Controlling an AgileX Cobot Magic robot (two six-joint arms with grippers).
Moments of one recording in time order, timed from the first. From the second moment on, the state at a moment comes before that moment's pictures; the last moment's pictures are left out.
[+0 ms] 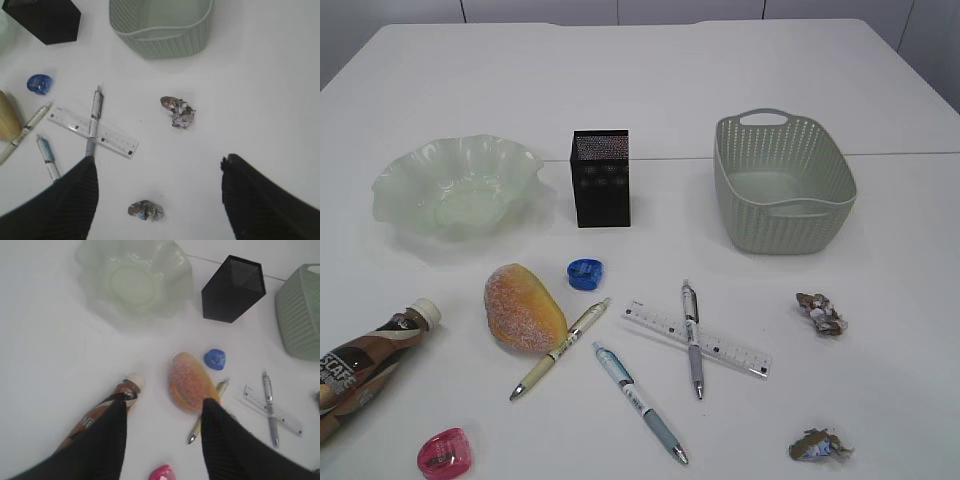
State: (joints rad) left arm -0.02 0.86 -0.85 -0.26 0.81 -0.14; right arm 0.00 0.90 -0.79 0.27 0.81 -0.04
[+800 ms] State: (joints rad) left arm -0.47 1.55 -1.15 0.05 0.83 -0.80; right arm 0.00 1.02 -0.88 0.26 0.86 -0.12
